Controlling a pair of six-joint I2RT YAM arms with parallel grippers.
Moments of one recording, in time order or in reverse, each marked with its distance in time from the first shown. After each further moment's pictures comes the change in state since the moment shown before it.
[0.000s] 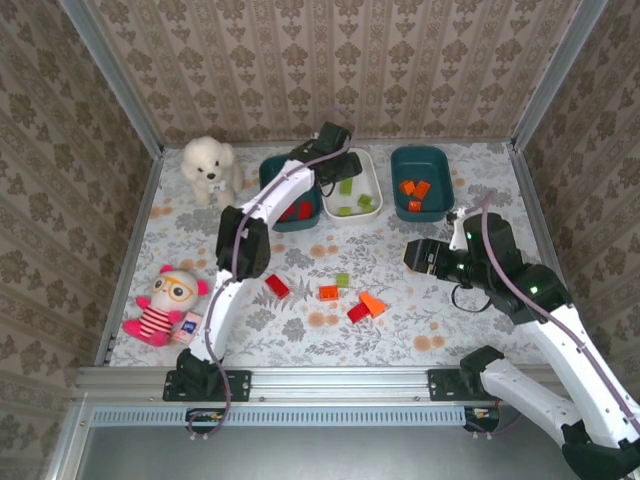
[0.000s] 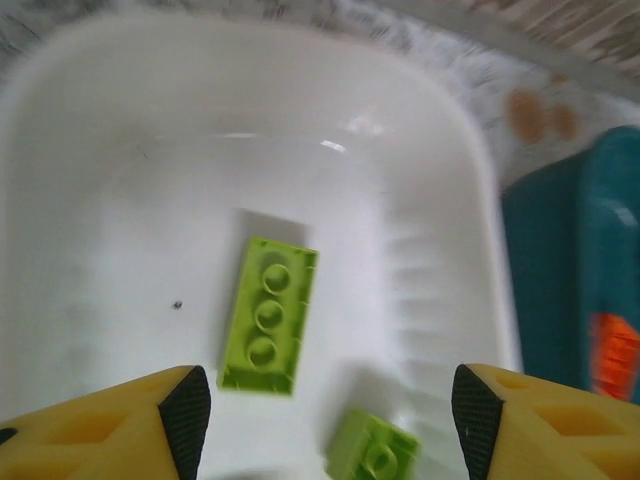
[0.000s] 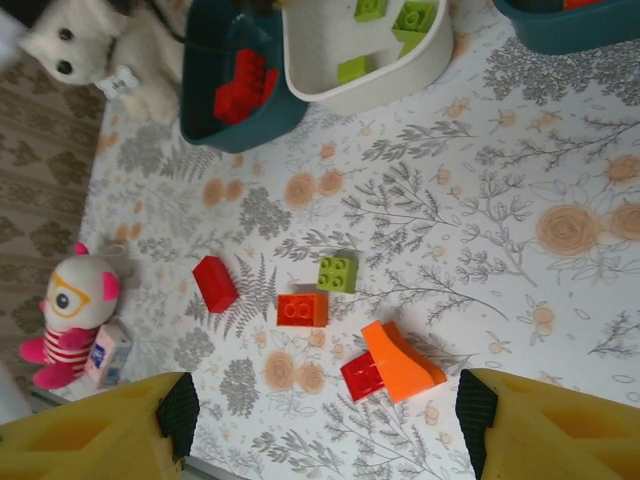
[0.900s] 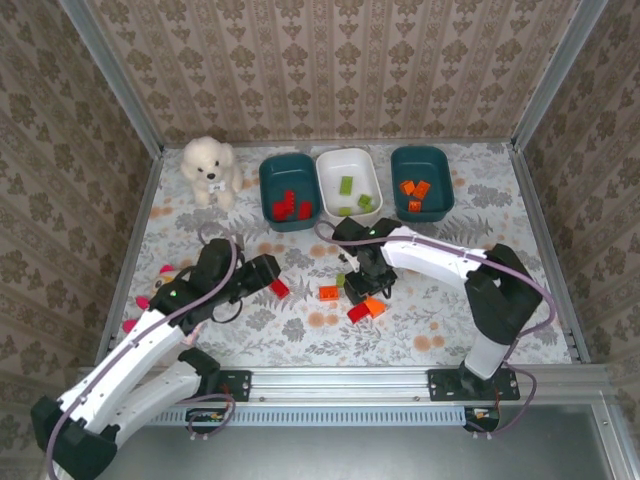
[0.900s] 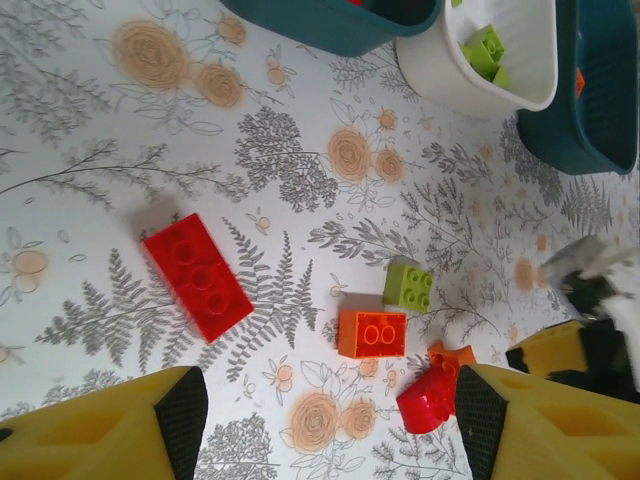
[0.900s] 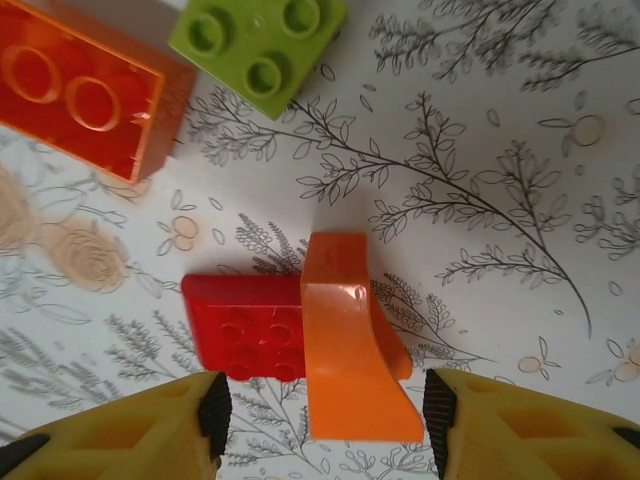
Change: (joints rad) left arm -0.026 -1.659 -1.627 0.015 0.036 -0.198; right arm 0.349 0.904 0.182 -0.085 0.109 -0.344
